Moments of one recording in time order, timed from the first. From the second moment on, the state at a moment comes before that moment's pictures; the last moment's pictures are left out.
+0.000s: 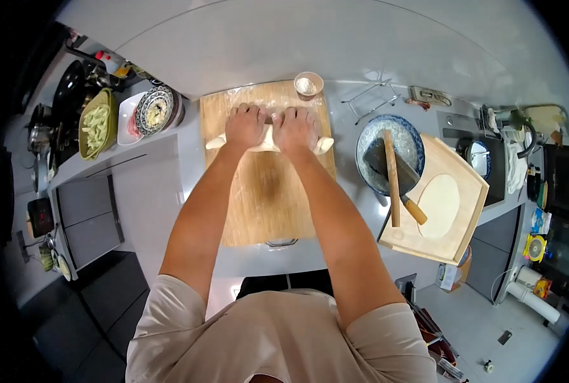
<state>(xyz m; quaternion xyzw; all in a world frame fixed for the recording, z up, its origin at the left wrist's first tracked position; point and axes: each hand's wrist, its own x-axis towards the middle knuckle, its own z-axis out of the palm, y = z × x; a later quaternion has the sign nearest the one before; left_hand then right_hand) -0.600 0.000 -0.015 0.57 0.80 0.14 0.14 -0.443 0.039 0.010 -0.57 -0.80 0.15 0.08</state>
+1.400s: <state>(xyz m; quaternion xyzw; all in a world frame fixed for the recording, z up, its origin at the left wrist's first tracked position) -0.522 -0.131 -0.010 0.49 0.80 0.34 0.05 -0.435 -0.089 -0.010 -0.58 -0.76 0.19 0.24</state>
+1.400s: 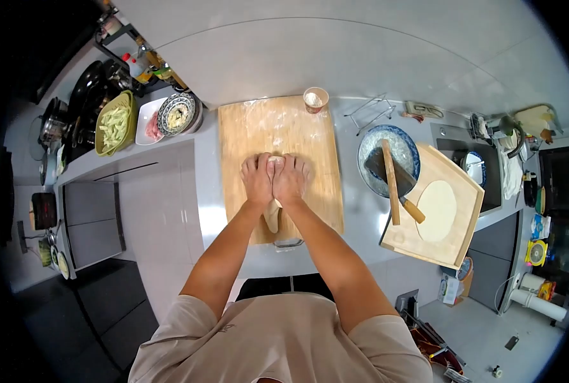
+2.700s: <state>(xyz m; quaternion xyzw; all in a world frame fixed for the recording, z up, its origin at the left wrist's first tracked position) -0.541 -0.117 -0.011 0.53 0.79 0.32 0.04 -0.436 -0.081 0.004 -0.53 -0.81 0.17 0.17</state>
